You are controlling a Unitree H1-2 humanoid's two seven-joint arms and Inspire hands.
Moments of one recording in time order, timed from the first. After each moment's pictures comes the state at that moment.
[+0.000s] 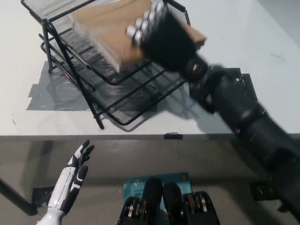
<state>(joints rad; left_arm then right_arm) 0.01 0.20 -0.05 0.05 0.15 -0.31 -0.05 -1.08 -0.12 0.64 0.97 -1.38 -0.26 -1.12</state>
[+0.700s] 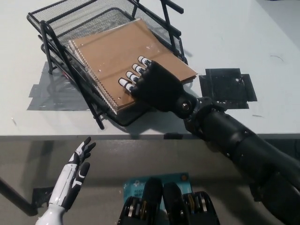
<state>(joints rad) -0.01 0.20 -0.05 0.05 0.16 -0.30 -0.05 -1.06 -0.10 0.88 1.08 -1.39 -0.15 -1.26</state>
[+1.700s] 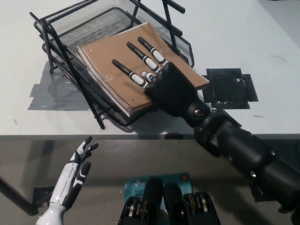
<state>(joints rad) -0.01 0.20 -0.05 0.05 0.17 -0.30 -0.05 -0.86 -0.26 0.81 0.55 -1.18 -0.12 -0.79</state>
